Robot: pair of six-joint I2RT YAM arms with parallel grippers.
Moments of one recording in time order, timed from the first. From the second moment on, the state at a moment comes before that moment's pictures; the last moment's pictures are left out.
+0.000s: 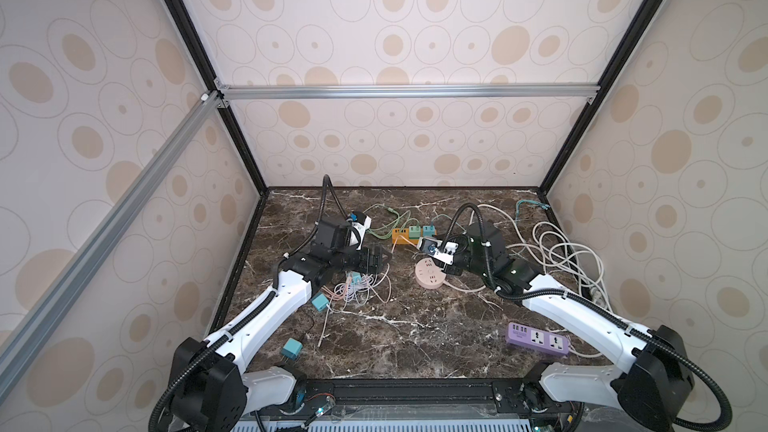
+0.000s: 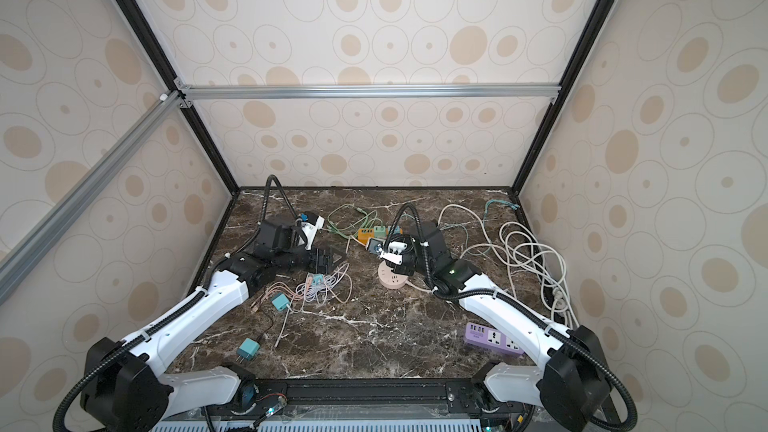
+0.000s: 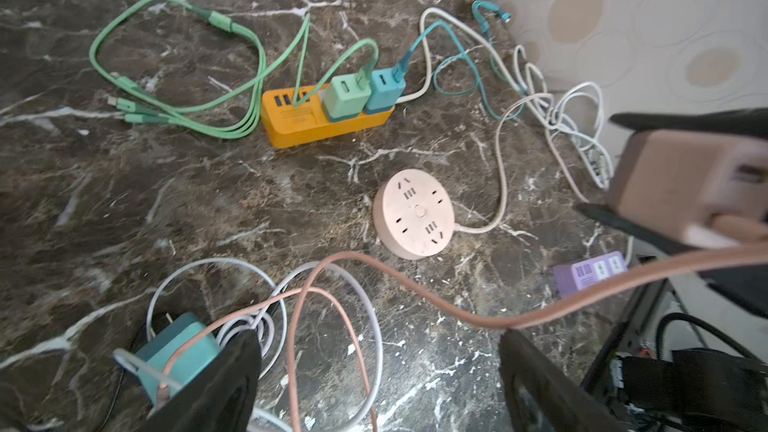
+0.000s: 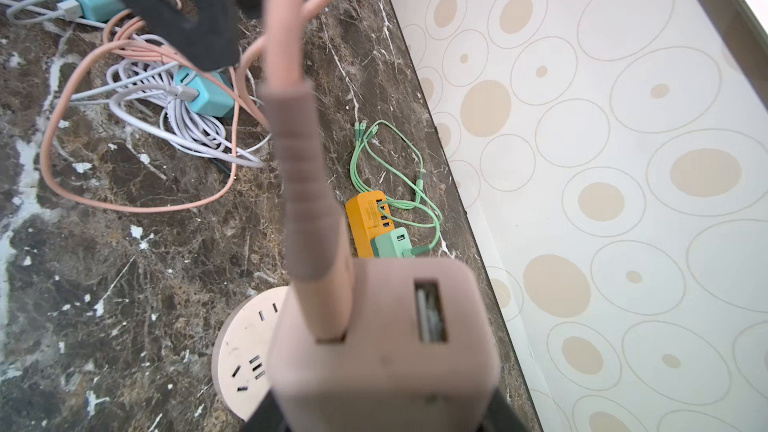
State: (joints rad) left arm -0.48 1.23 0.93 -0.41 0.29 -0.29; right arm 0.63 1.25 0.93 -0.15 -0.07 -0.83
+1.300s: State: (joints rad) left arm -0.67 1.28 1.03 -0.15 0.32 -0.39; right arm 0.70 1.23 0.90 -0.09 -0.08 -0.86
